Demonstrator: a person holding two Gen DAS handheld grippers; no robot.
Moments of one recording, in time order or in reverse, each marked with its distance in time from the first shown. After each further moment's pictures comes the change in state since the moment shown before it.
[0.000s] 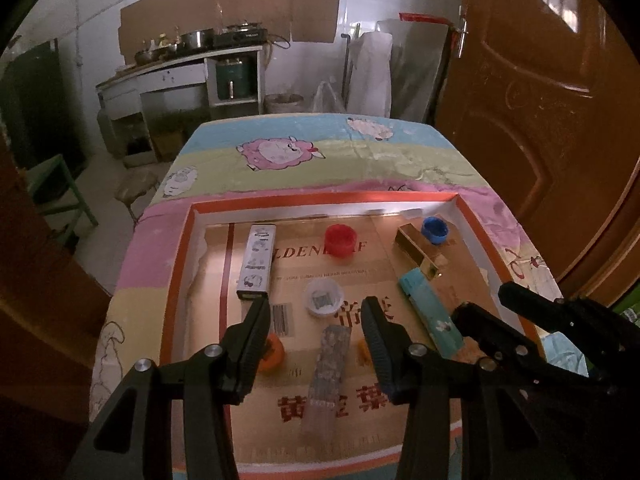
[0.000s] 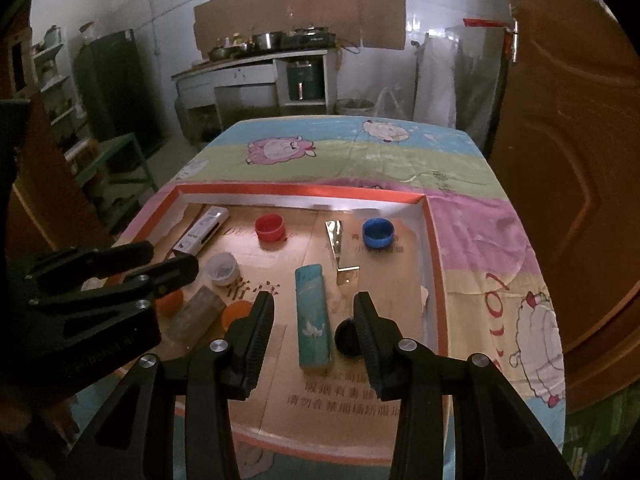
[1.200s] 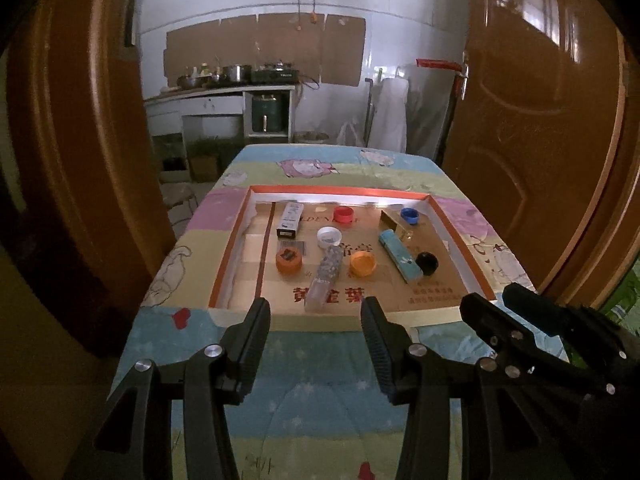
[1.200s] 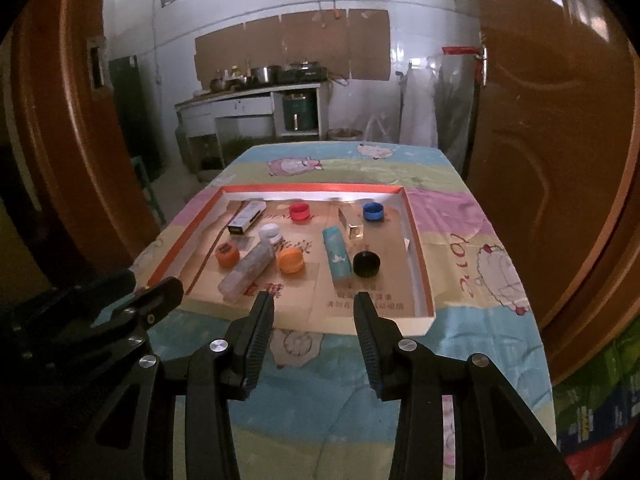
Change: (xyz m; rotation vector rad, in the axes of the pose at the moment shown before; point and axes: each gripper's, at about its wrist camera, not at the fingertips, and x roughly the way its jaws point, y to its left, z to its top) left arm -0.121 -0.016 -0.100 -0.077 -0.171 0.076; right arm -0.114 0.042 -0.076 0.023 -0.129 -0.036
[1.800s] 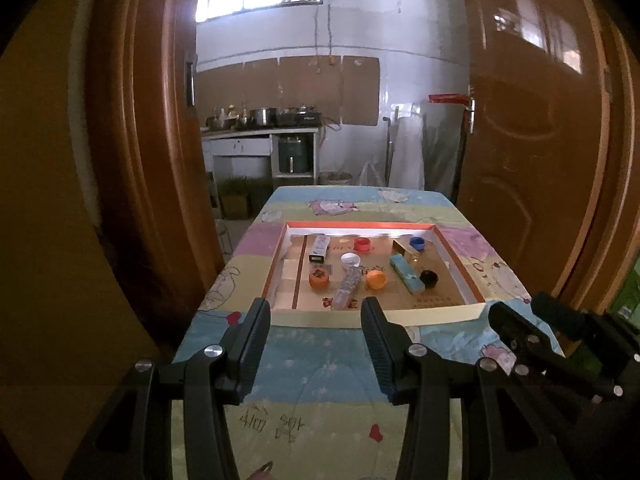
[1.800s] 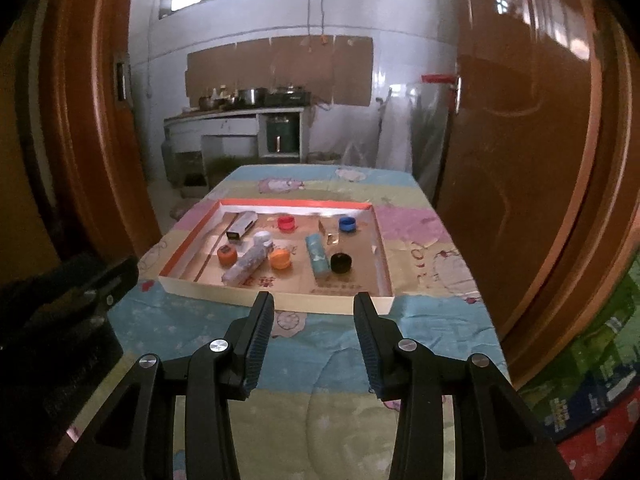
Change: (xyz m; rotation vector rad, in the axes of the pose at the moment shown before) left arm -0.083 -0.003 -0.023 0.018 -0.155 0.097; right arm -0.077 0.015 -0.025 -0.024 -0.092 -0.102
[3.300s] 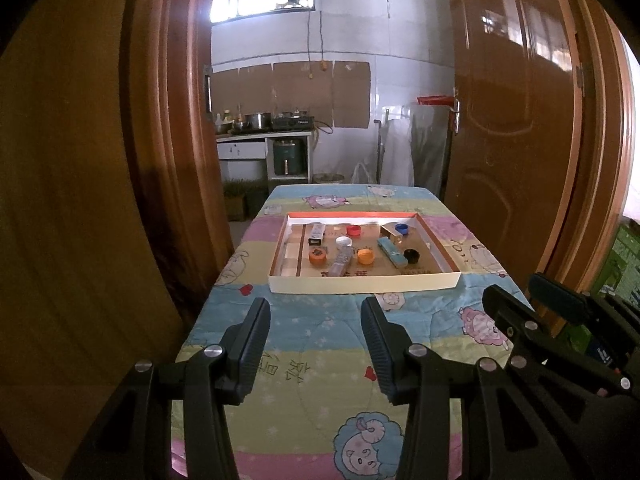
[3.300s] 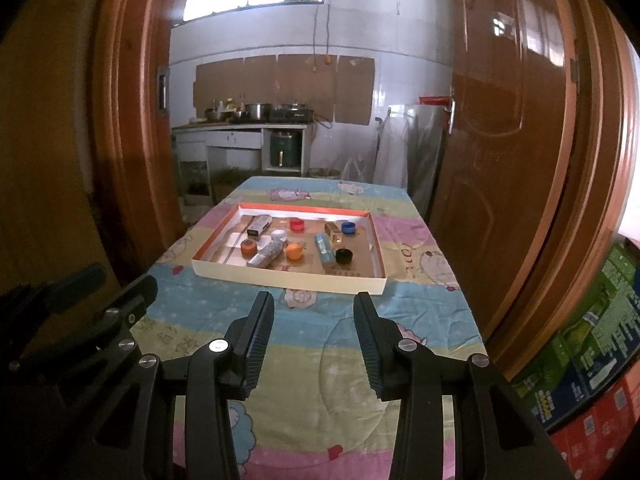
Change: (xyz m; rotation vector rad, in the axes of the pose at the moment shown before) left arm -0.063 0.008 -0.033 0.016 -0.009 -0.022; right arm -0.074 0.021 -0.032 -0.029 -0.056 -0.012
